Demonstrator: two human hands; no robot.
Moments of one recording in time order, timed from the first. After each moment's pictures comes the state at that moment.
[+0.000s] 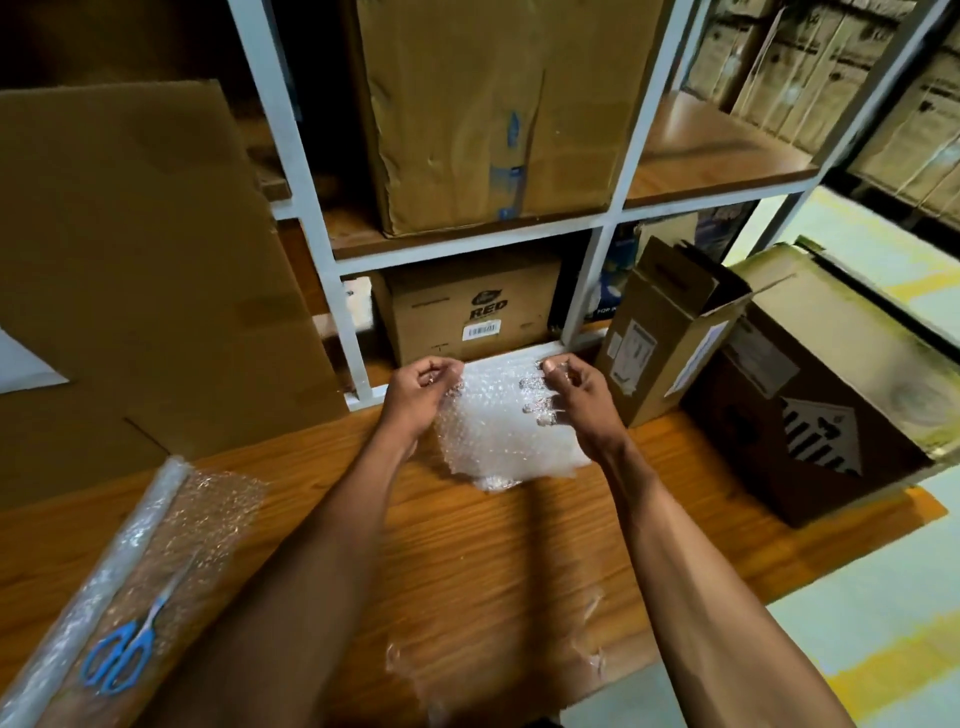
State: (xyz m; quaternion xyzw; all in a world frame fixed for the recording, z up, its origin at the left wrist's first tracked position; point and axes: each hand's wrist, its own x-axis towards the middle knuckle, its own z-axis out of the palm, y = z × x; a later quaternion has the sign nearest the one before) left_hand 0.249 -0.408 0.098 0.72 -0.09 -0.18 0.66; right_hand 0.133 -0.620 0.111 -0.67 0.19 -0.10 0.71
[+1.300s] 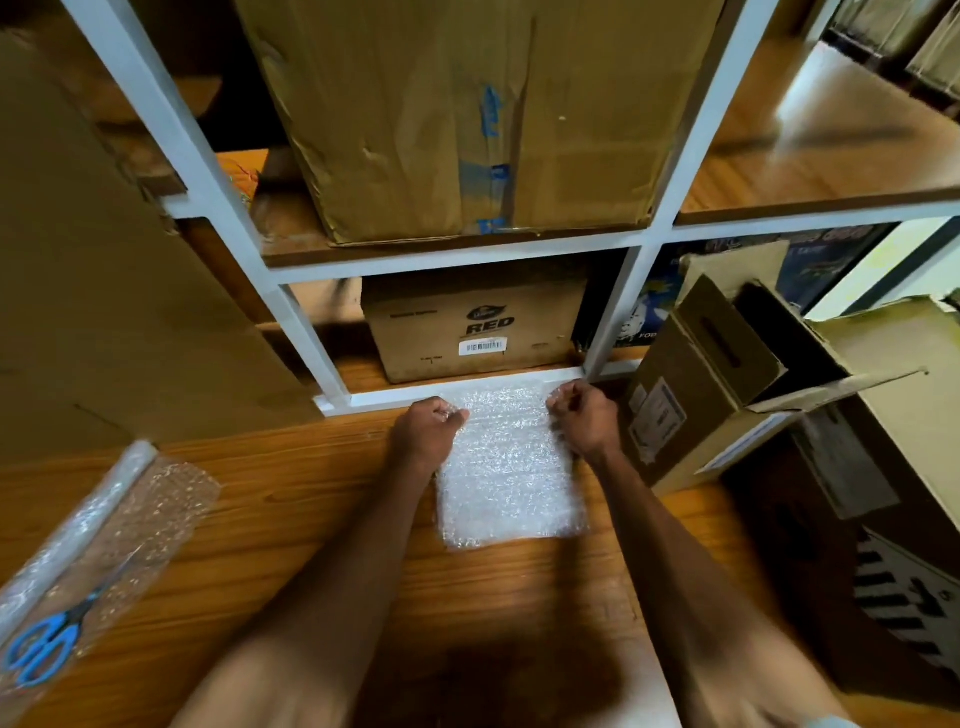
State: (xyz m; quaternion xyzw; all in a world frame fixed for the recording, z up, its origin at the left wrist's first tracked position) left_hand 0.306 -0.508 -0.017 0.90 0.06 -0.11 0.42; right_hand 0.254 -0.747 -0.002 -0.82 0.25 -0.04 0.51
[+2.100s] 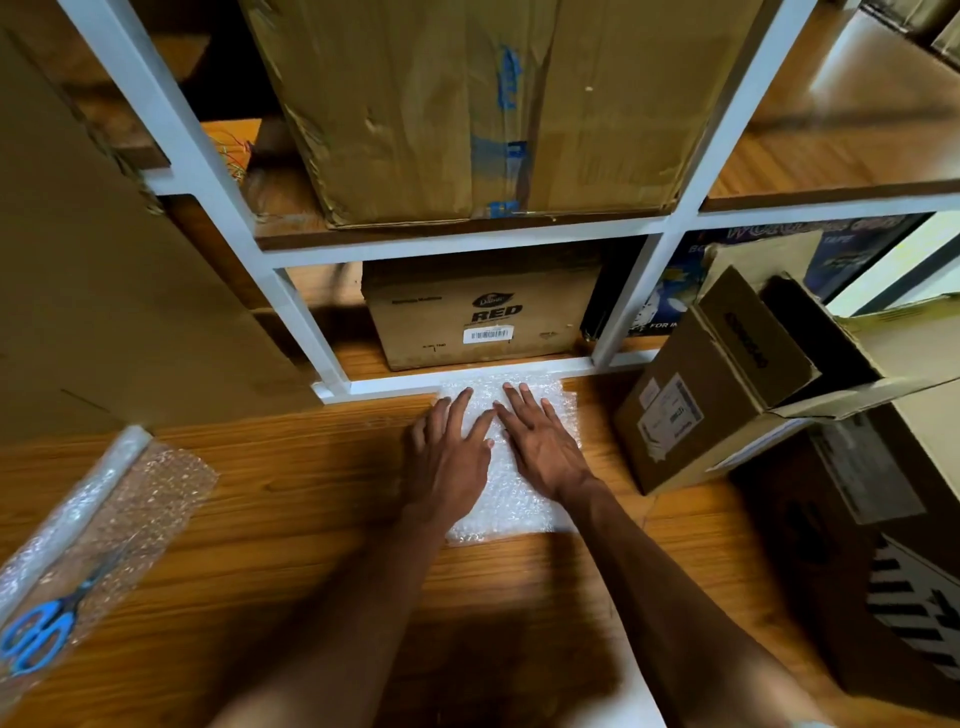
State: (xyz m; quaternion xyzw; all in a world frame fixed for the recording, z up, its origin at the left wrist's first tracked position) left_hand 0.251 -0.519 -0.037 0.98 -0.18 0.03 0.06; right_hand 0.243 -0.703 -0.058 -0.98 -0.12 0.01 0.18
